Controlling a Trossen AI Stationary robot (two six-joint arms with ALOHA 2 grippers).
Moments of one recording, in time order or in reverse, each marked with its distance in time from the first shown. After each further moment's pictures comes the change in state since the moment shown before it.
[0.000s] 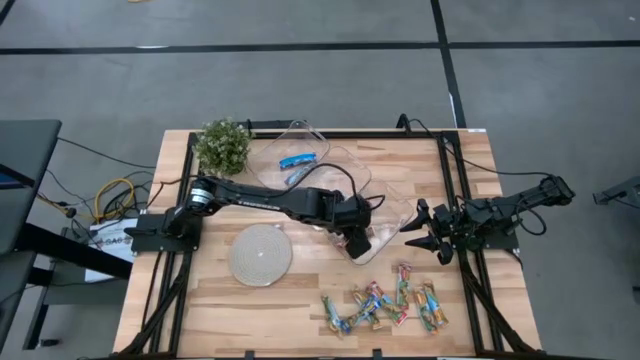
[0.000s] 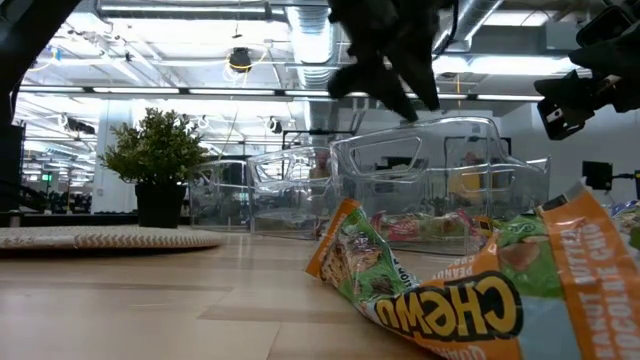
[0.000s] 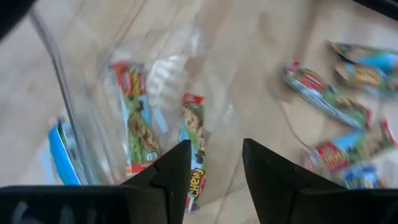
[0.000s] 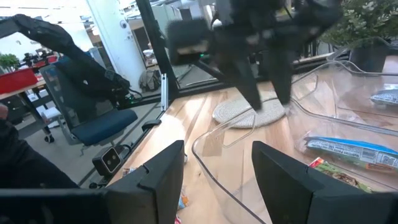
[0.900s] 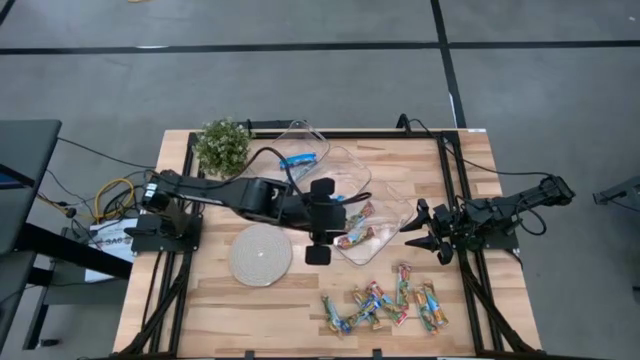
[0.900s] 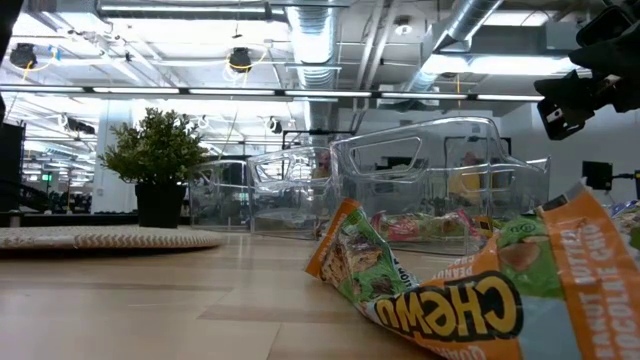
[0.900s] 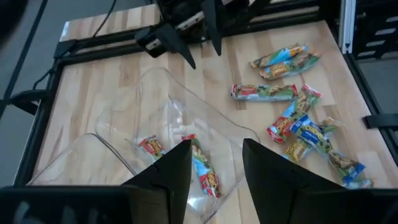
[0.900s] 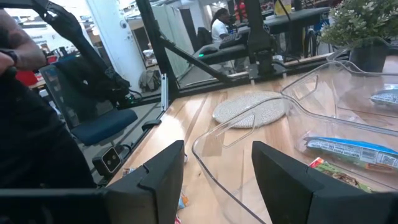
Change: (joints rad) left arm -0.111 -0.308 0.000 -0.079 -0.056 0.495; right arm 0.000 0.000 0.000 0.000 0.000 0.000
